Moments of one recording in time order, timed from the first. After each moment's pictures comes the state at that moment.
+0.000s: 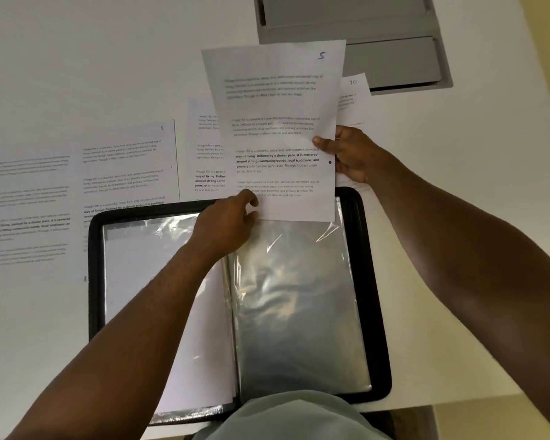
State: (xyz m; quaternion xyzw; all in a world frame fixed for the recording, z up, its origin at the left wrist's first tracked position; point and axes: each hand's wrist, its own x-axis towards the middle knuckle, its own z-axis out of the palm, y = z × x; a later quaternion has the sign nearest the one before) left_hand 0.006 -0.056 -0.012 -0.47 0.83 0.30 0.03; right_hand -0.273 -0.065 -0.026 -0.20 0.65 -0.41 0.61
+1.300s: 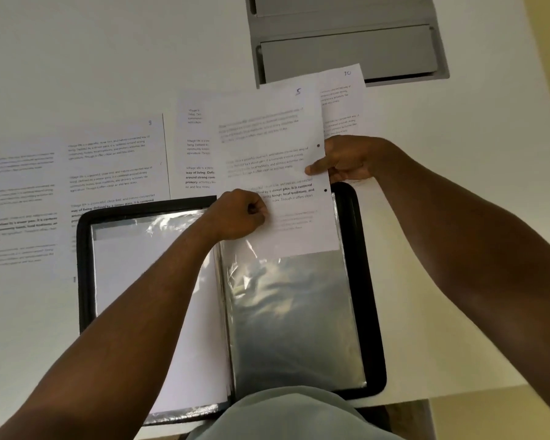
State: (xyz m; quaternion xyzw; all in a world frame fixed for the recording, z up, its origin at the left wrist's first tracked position) left_hand -0.019 -0.069 -0.015 -0.44 0.78 0.44 0.10; right_hand -0.290 -0.063 -0.028 -0.27 0.61 -0.18 0.73
